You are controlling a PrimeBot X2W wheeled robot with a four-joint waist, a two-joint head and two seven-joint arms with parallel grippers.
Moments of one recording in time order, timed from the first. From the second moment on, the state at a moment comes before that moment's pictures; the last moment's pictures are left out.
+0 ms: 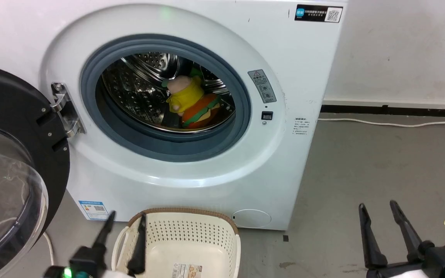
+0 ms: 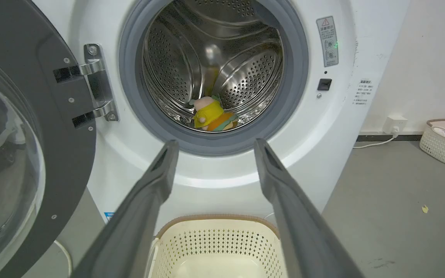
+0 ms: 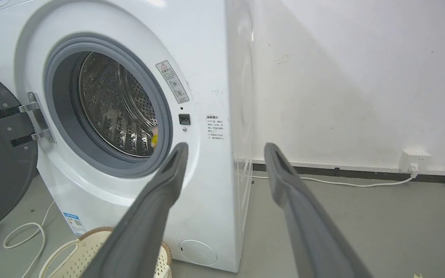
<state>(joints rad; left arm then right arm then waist) 0.04 0.23 -0.18 0.12 -0.27 0.05 -0.26 0.11 -0.05 -0.02 0.00 0.12 0.13 -0.26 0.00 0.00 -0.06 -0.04</state>
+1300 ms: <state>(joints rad) 0.06 0.18 -0.17 0.14 -0.19 0.04 -0.21 0.11 -0.05 0.01 0.02 0.10 0.13 -0.21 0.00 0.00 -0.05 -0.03</state>
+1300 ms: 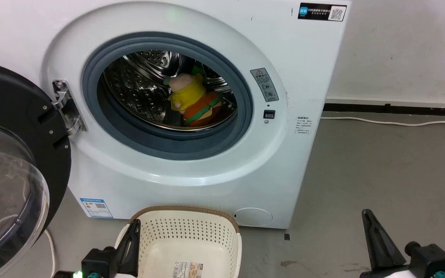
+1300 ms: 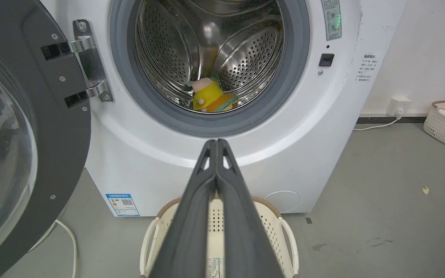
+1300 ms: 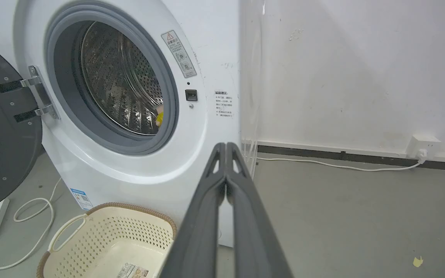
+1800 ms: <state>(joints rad) 0.06 0.16 -0.14 0.12 -0.17 0.04 -0.18 0.09 -0.05 0.00 0.02 0.09 0.13 -0.18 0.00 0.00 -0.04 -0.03</state>
